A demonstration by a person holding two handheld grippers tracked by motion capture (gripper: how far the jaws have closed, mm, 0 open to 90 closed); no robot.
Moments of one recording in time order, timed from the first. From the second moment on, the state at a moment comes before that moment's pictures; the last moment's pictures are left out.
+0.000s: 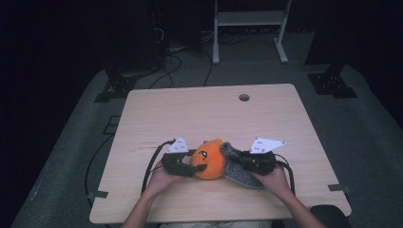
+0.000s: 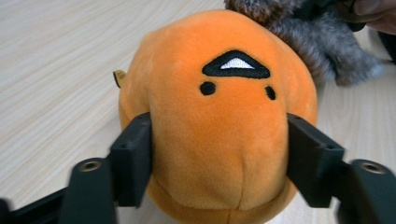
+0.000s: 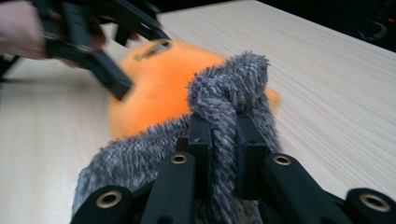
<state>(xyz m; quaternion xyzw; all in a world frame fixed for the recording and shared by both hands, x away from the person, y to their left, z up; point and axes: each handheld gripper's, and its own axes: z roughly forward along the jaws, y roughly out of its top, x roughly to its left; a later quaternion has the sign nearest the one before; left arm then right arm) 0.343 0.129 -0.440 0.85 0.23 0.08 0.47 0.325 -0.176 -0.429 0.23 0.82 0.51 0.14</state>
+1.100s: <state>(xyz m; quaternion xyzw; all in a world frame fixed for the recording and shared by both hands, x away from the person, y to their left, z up) 0.337 0.119 -0.442 0.85 0.23 0.10 0.47 0.318 -0.167 -0.425 0.21 0.82 0.50 0.18</state>
